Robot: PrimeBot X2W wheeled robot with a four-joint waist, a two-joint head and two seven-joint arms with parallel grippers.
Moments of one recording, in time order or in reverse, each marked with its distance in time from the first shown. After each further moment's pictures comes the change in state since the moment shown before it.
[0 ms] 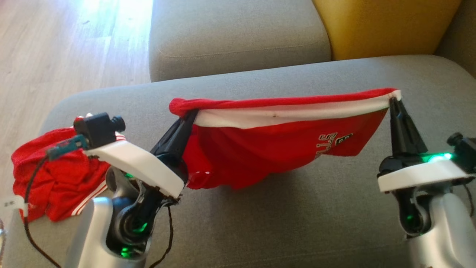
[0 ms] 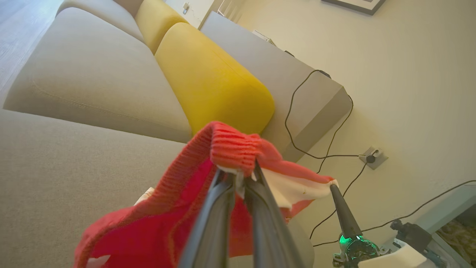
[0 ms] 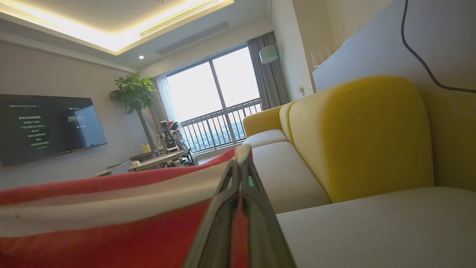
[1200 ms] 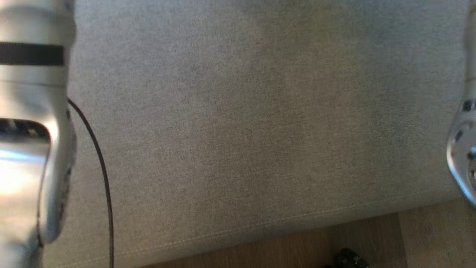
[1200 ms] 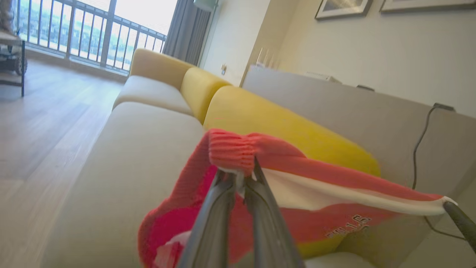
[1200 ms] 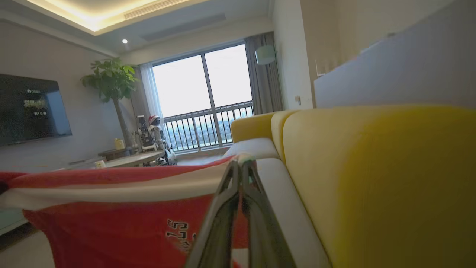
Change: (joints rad) left arm -1.358 -0.004 0.002 0.951 0.269 -0.115 -0.350; right arm -1.269 -0.013 -0.067 0.643 -0.171 0.000 -0.061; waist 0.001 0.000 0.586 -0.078
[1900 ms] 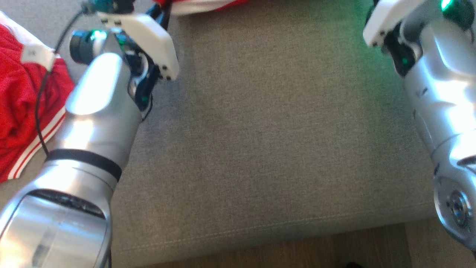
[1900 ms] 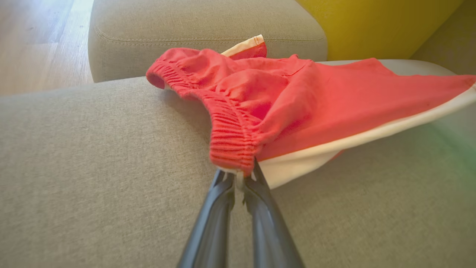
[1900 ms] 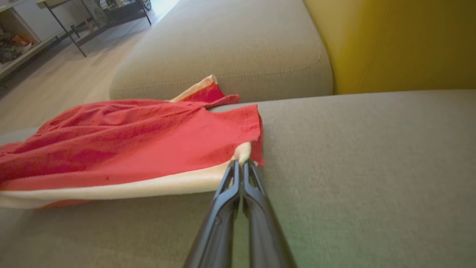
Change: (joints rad) left arm 0.416 -0.010 -0.259 0.356 0.073 -0.099 -0.078; right arm 0.209 -0.027 0.192 0.473 -0.011 0.000 0.107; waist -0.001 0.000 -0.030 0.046
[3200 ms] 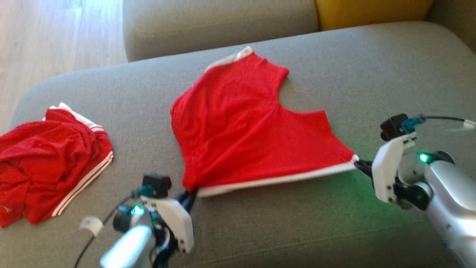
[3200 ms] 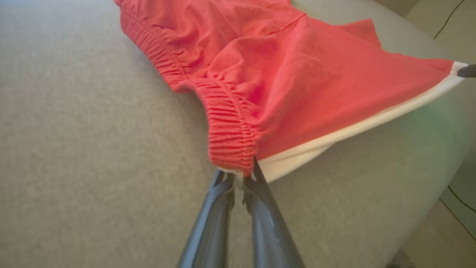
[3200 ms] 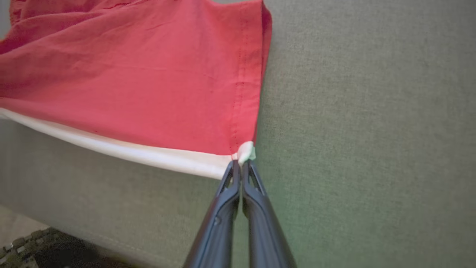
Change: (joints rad) left arm 0.675 0.078 -0.230 -0.208 -0.116 -0.008 -0.091; right arm 0.677 -0.305 0.520 -0.515 0.494 0.001 0.554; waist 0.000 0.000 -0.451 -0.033
